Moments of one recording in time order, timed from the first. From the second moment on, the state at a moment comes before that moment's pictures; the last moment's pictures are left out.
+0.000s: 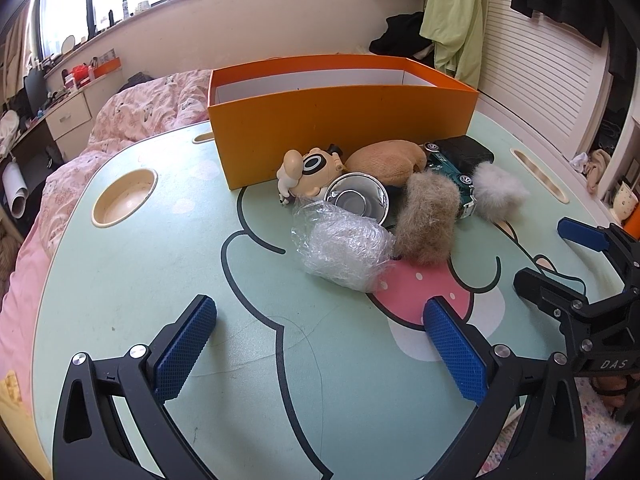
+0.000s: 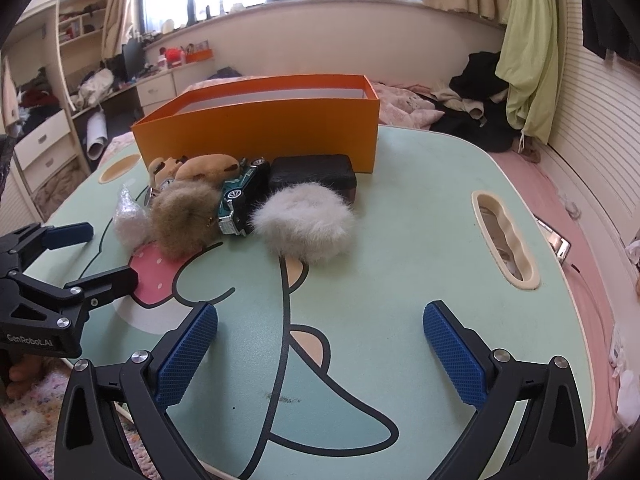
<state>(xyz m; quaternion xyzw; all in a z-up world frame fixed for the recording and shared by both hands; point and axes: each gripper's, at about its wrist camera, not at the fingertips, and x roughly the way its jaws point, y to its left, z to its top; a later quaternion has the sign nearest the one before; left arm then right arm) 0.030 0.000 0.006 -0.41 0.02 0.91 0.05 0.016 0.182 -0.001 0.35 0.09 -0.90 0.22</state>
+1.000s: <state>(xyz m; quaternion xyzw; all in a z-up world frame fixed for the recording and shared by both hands) 0.033 0.000 0.008 -0.41 0.03 0.91 0.05 0.010 0.167 0.004 0.34 0.07 -0.91 0.24</state>
